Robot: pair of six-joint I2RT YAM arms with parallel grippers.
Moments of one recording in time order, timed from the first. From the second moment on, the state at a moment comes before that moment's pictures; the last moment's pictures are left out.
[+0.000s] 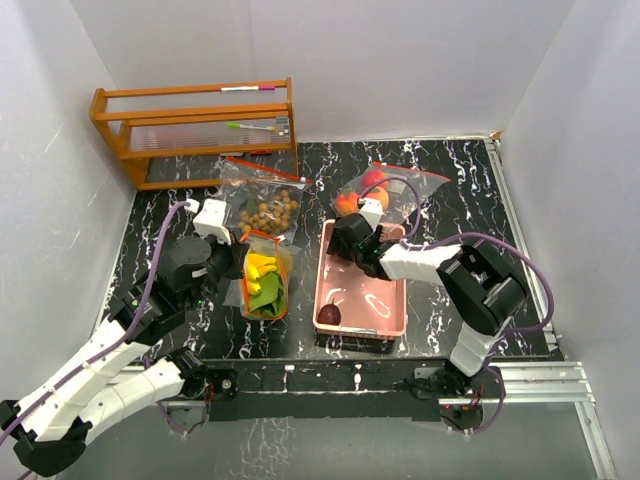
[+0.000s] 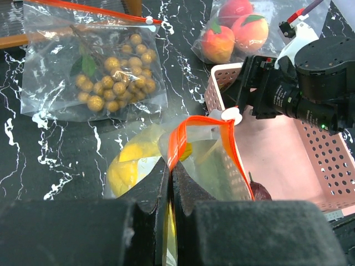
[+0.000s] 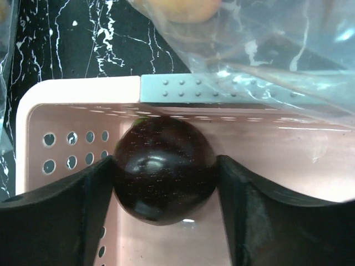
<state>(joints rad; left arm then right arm) -0.78 0.71 0.89 -0.56 -0.37 -0.30 0.69 1.73 0.90 0.08 0.40 0.72</state>
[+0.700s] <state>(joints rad) -0.78 0.72 0.89 -0.56 -0.37 -0.31 0.71 1.25 0.80 0.04 0.24 0.59</state>
